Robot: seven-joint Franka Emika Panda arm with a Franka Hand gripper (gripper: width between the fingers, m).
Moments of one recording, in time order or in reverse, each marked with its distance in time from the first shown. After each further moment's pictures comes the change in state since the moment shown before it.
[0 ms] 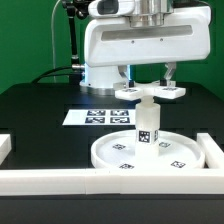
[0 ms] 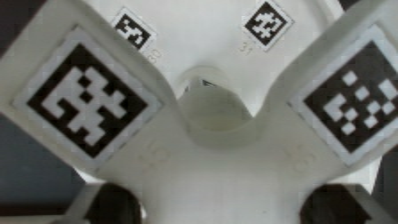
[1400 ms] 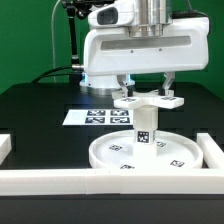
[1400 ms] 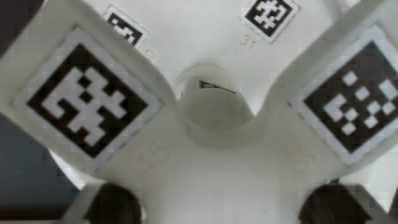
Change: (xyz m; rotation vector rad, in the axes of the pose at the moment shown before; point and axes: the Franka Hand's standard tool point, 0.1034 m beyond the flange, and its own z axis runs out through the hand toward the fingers) arm 0.002 0.003 0.015 -0.011 0.016 -0.010
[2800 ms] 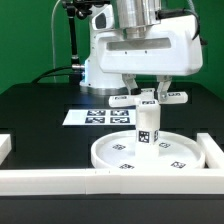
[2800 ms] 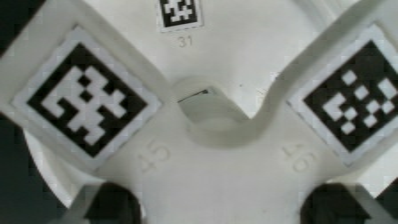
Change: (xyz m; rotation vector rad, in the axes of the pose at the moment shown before) arm 0.001 -0.003 0.001 0.071 -0.014 0.938
